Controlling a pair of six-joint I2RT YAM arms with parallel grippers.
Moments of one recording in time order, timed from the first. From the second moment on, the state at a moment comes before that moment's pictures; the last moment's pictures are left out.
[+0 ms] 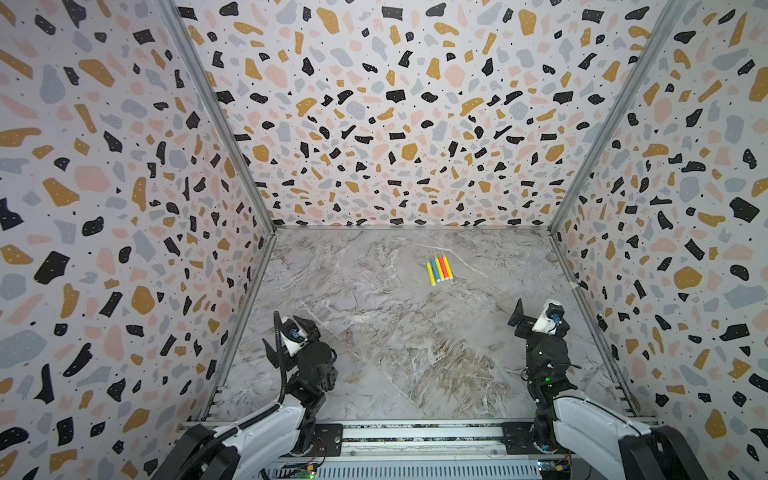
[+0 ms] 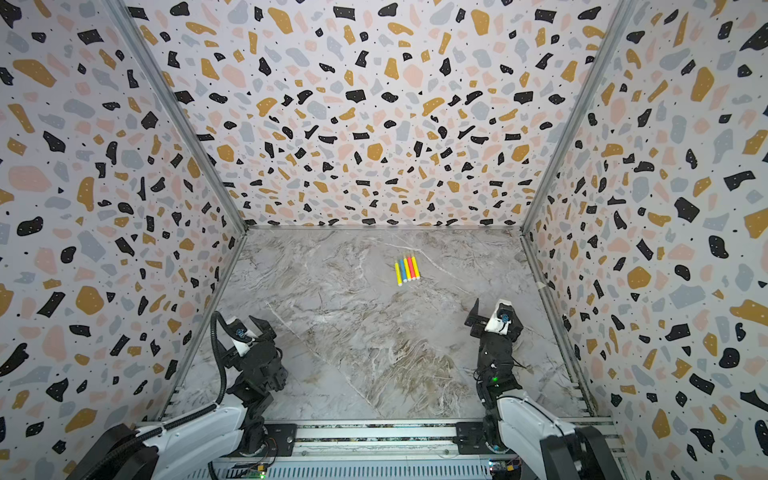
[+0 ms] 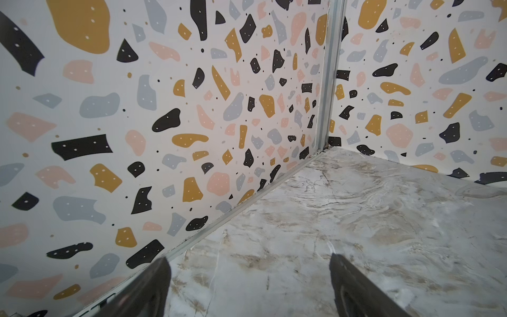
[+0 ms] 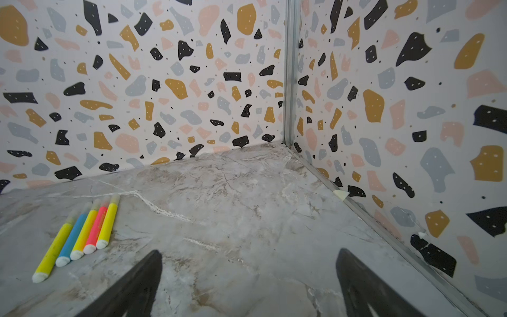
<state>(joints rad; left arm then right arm) -0.47 0.93 0.01 0.82 -1.29 -0.07 0.25 1.00 0.01 1.00 0.50 0.05</state>
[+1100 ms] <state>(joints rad) -0.16 1.43 0.12 1.19 -0.58 0.05 0.09 1.50 0.20 1.21 0.21 -0.06</state>
